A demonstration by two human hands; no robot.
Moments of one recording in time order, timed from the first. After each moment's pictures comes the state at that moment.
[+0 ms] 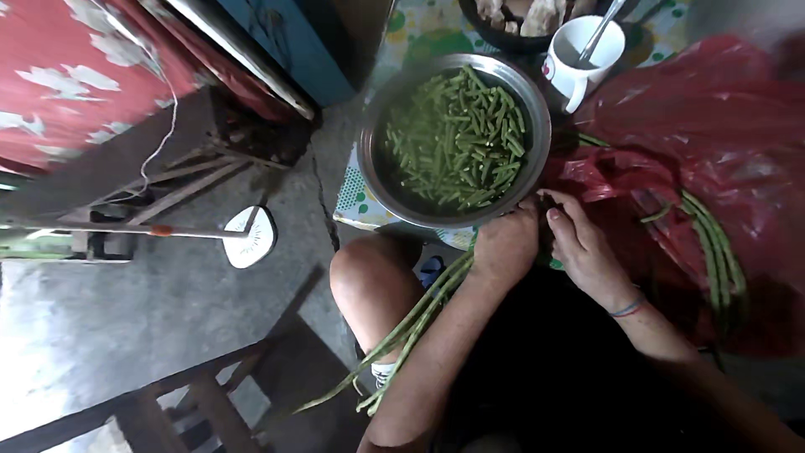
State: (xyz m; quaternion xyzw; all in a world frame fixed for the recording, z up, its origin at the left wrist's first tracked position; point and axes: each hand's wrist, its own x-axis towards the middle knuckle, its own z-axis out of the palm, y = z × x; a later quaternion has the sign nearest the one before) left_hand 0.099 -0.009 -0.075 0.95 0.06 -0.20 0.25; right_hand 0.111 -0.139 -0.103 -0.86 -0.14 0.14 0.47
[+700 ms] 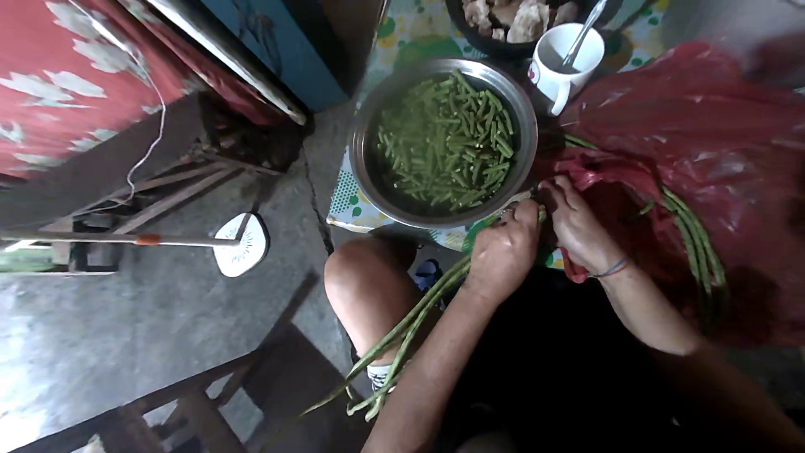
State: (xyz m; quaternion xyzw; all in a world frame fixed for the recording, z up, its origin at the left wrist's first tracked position) left_hand 0.076 -0.012 -0.094 0.94 0.01 0.06 0.33; right_hand 0.143 -0.133 -0.099 -0.85 -0.05 0.20 0.48
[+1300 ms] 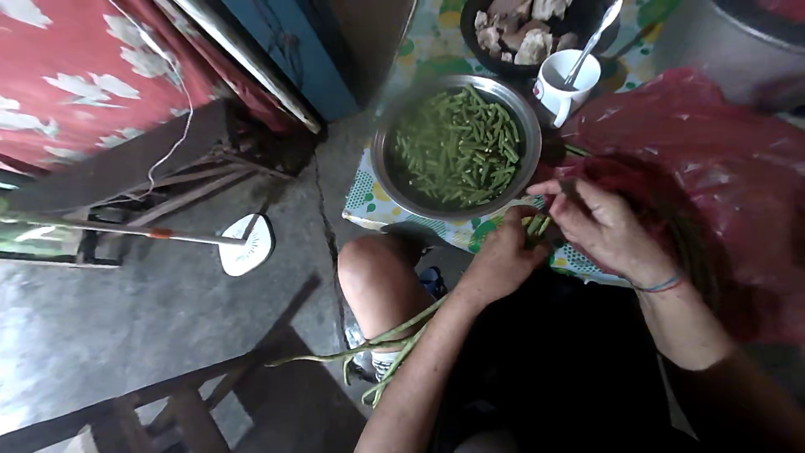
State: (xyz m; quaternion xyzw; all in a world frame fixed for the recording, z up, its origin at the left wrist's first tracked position) left_hand 0.057 0.014 -0.050 0.79 0.03 -0.14 0.60; right_hand 0.131 -0.152 -0.059 -0.80 -0.30 0.10 0.50
